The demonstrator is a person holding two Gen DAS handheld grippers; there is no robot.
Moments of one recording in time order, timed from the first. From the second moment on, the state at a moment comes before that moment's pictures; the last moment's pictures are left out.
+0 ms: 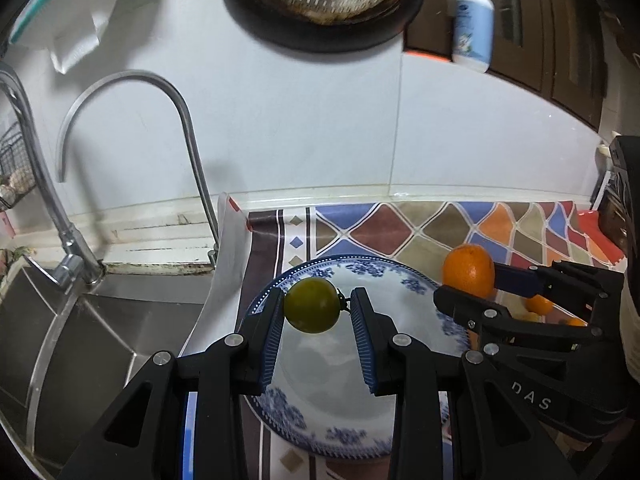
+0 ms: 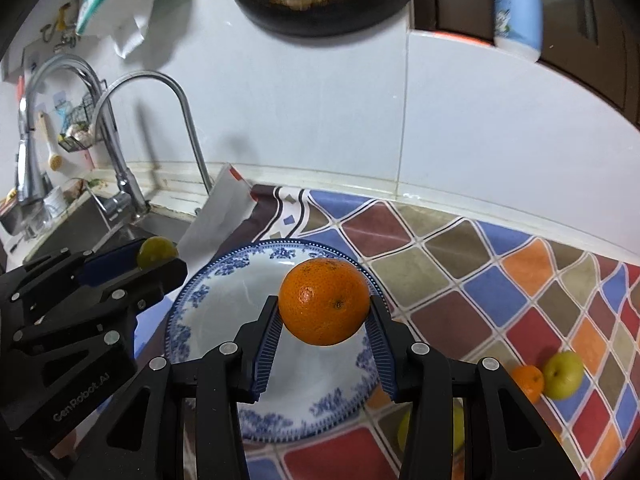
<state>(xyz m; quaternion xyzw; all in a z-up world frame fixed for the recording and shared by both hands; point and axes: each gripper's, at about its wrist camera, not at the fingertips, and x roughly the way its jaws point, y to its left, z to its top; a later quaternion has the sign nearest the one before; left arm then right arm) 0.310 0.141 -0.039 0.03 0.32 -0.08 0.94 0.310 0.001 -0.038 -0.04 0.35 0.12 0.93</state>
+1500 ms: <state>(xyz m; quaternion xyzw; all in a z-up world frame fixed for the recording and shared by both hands) 0.318 0.147 -0.053 0.03 0.34 -0.03 0.94 0.332 -0.005 -0.061 -0.03 0.39 0.10 0.92</state>
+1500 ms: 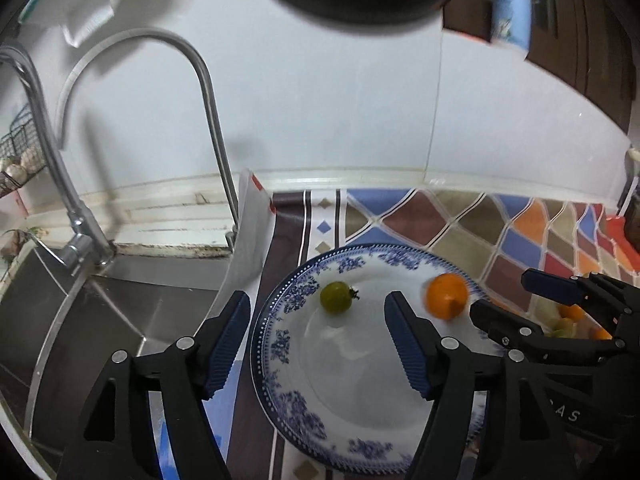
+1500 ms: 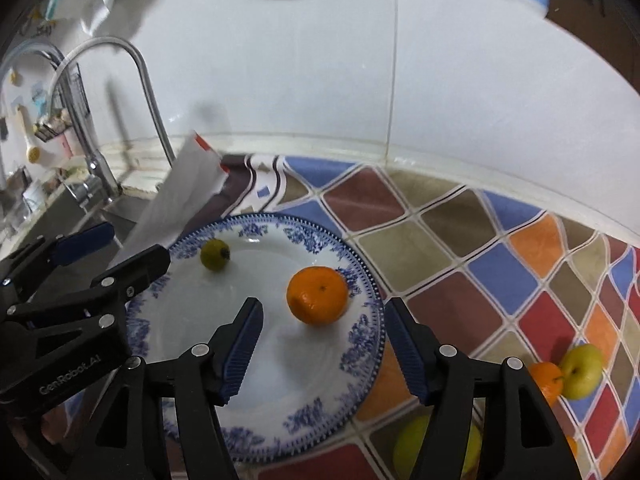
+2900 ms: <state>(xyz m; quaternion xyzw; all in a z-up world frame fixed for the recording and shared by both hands) 0.164 0.025 0.008 0.05 0.25 -0.10 0.96 0.158 -0.146 0.014 0.00 0.29 0.03 0.96</state>
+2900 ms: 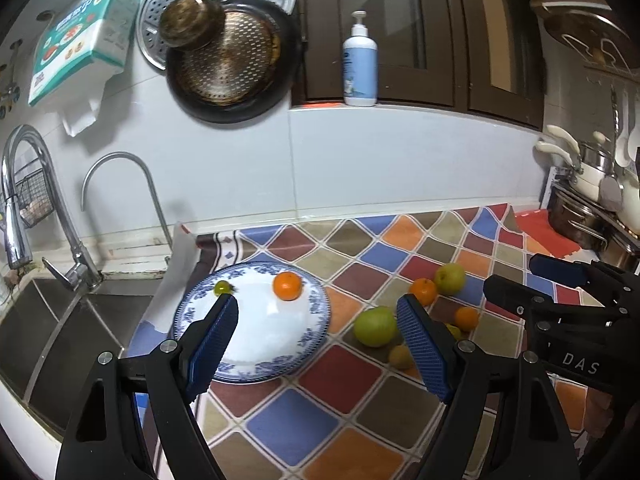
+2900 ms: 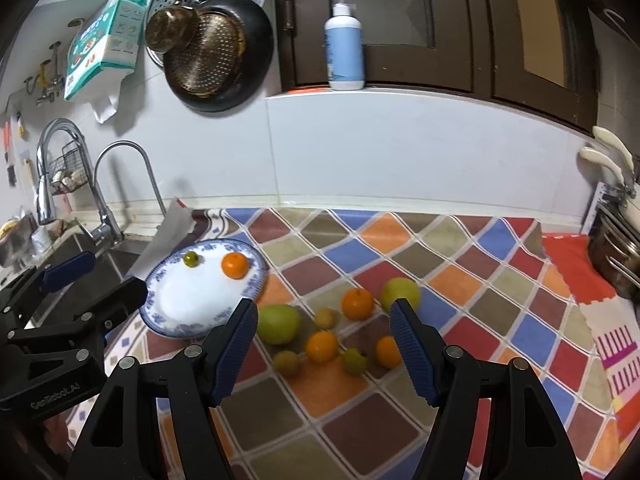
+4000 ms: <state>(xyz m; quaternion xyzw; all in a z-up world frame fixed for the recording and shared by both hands) 0.197 -0.054 -0.084 0.10 0.35 -0.11 0.93 0.198 -0.212 -0.065 -0.06 0.39 0.05 0.92</state>
